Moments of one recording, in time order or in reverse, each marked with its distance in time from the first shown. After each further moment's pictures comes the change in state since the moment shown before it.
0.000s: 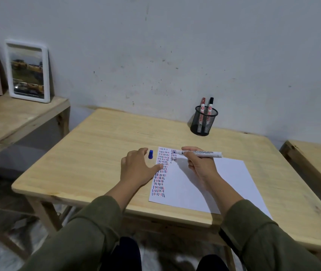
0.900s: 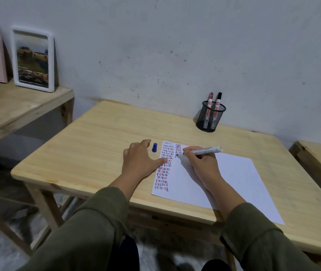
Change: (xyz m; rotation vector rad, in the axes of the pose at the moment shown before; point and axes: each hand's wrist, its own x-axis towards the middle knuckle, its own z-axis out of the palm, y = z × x) left_hand 0.004 -0.004 0.005 -0.018 0.038 0.001; right_hand -0.002 0.017 0.006 -0.215 0.056 -0.108
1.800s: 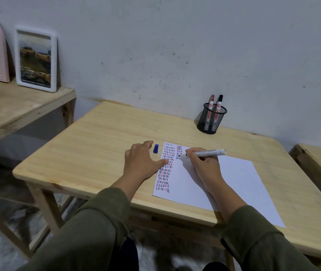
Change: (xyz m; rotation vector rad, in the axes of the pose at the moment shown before) left_hand -0.003 0.002 -0.004 -0.023 -0.003 0.006; right_hand -0.001 0.000 -0.001 -0.021 0.018 -0.005
